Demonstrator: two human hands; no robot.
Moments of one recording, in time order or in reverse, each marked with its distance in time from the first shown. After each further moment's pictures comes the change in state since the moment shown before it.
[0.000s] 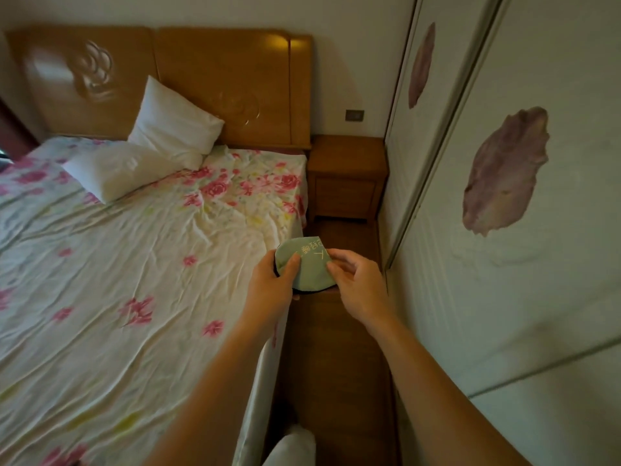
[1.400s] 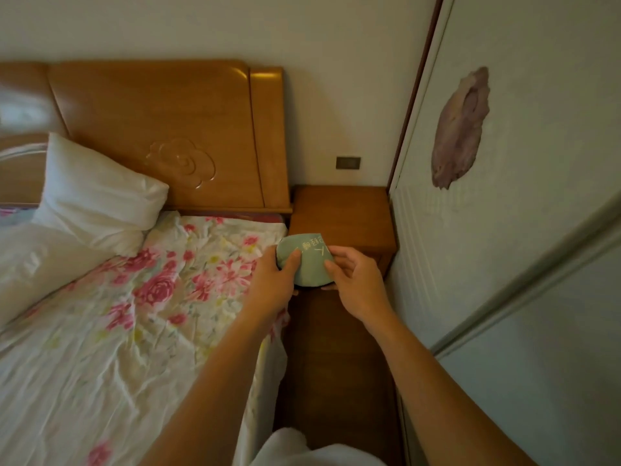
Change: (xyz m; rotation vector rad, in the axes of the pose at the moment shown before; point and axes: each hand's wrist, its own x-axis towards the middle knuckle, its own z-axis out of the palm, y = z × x) left_hand 0.620 0.096 0.160 0.070 -0.045 -0.045; right_hand 0.628 0.036 -0.075 0.057 0.043 0.057
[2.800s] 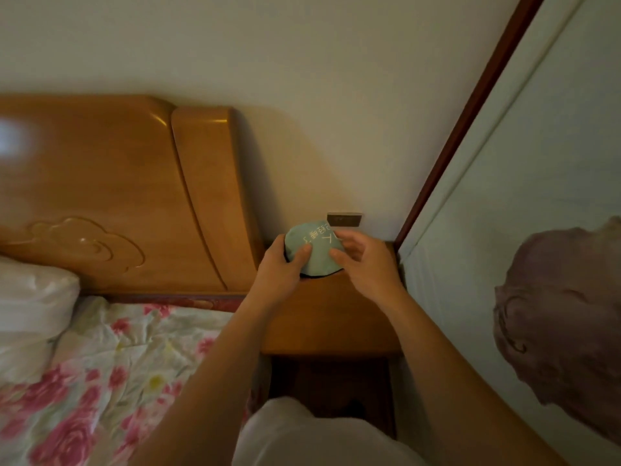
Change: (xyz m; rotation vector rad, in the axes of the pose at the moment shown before) left_hand 0.512 0.081 0.125 0.065 -0.156 -0.063; right_hand 0.534 0.027 -0.069 -0.160 -0.020 0.064
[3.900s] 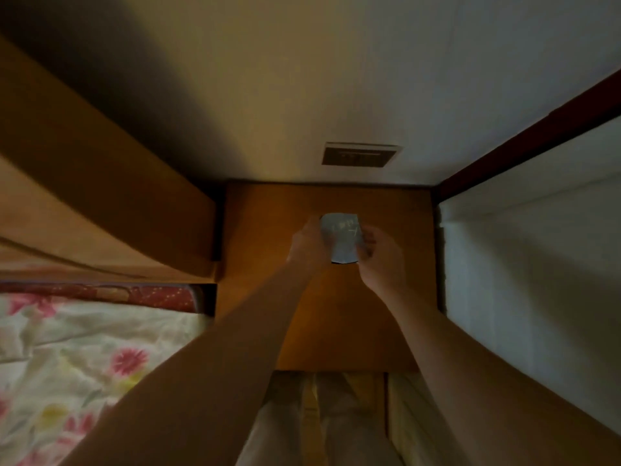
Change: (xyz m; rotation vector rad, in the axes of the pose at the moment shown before) left_hand 0.294 -0.236 0.164 0.435 -0.272 -0.375; right_hand 0.212 0.307 0.074 -0.314 -0.007 0.498
